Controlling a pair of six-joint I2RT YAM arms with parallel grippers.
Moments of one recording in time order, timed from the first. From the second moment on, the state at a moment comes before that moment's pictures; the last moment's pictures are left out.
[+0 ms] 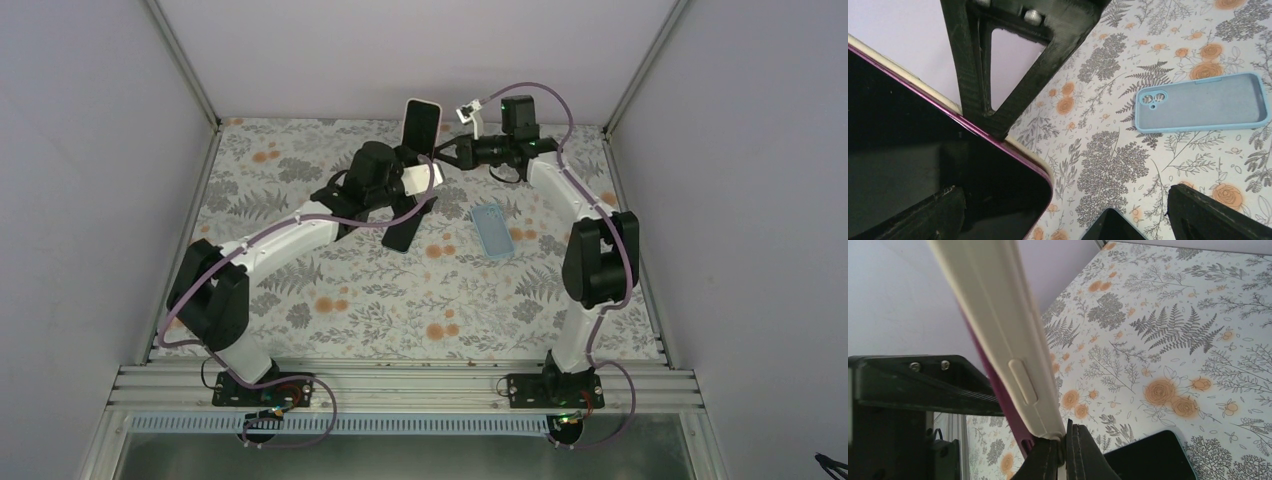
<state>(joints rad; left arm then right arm) -0.66 1.62 1.25 -0.07 0.12 0.64 0.25 1.89 1.61 -0.35 -1.00 0.13</state>
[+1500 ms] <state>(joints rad) -0.55 1.69 1.31 -0.04 0.21 0.55 0.28 1.86 1.55 -0.36 -1.01 0.12</state>
